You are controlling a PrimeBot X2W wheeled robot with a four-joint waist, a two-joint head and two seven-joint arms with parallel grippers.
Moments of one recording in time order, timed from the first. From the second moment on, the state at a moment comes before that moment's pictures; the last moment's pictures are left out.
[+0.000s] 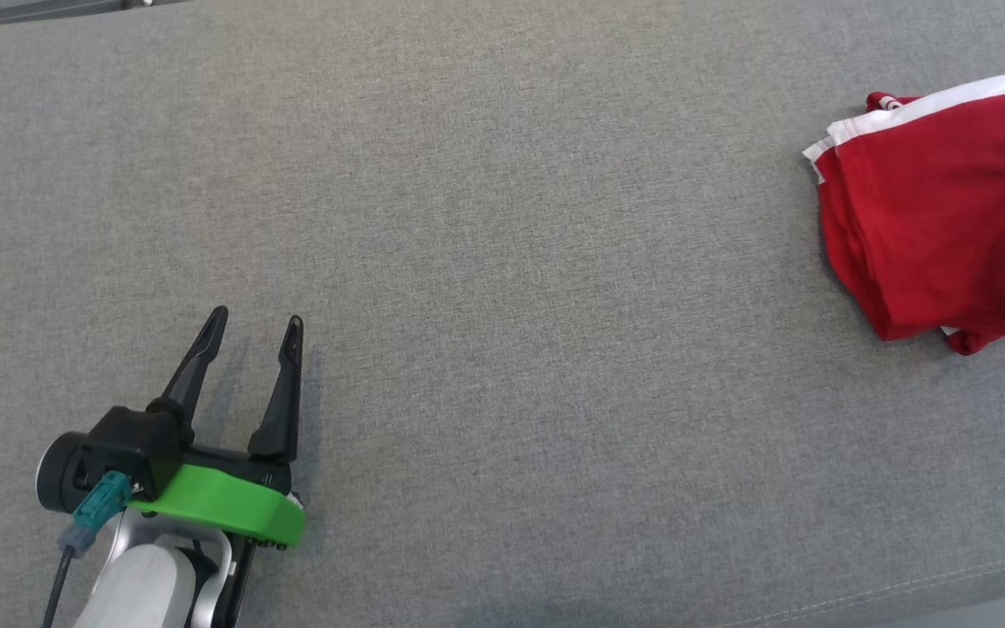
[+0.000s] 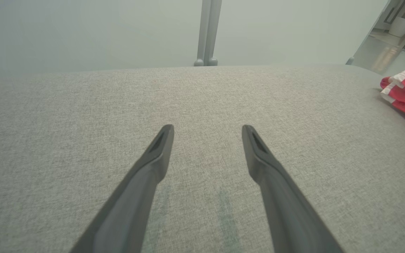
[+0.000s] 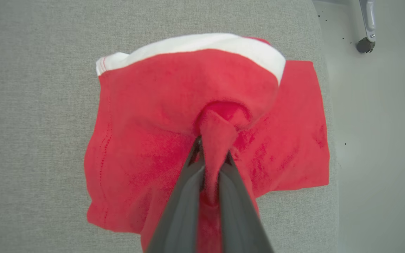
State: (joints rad) left arm -0.18 0.31 -0.32 0.06 -0.43 0.01 -0.20; right arm -0.60 -0.66 0.06 0.15 0.60 0.13 0.88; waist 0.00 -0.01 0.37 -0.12
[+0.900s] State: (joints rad) left arm -0.22 0.32 -0.35 0.07 -0.43 0.02 -0.19; right arm -0.65 -0.62 -0.01 0.63 0.16 0.13 0.30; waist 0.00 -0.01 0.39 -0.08
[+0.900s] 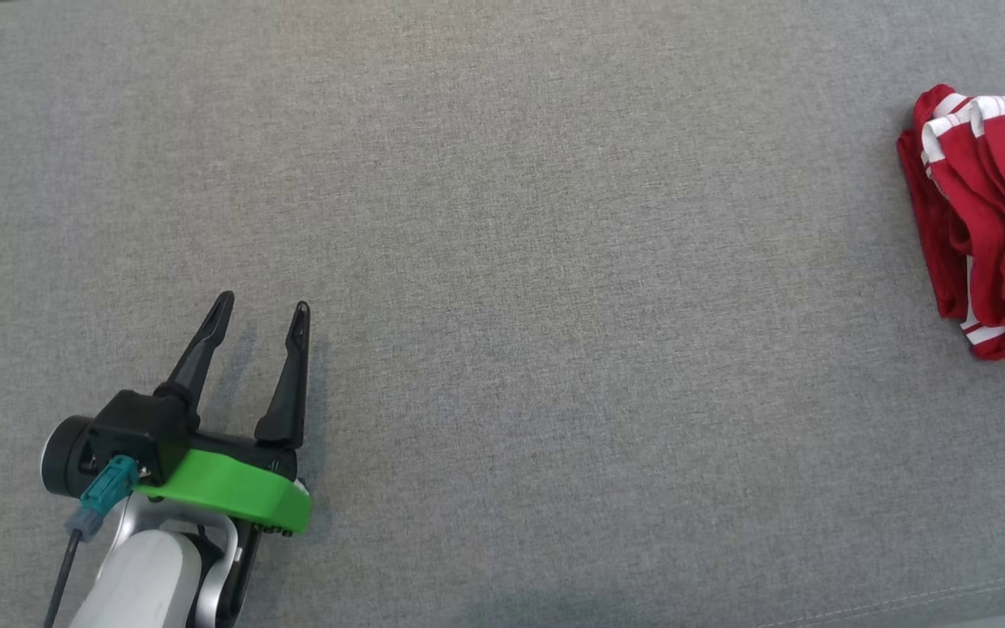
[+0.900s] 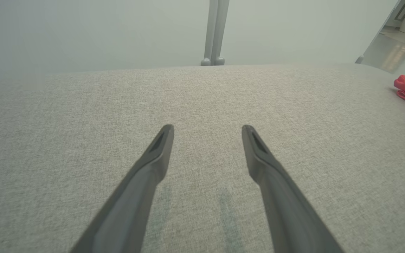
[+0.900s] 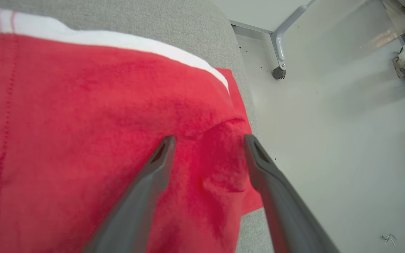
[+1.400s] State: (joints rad) left arm -0.16 0.32 -0.33 0.08 -0.45 0.04 -0.21; right arm -0.61 -0.54 -0.03 0.55 0.12 0.13 0.04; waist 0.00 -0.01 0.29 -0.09
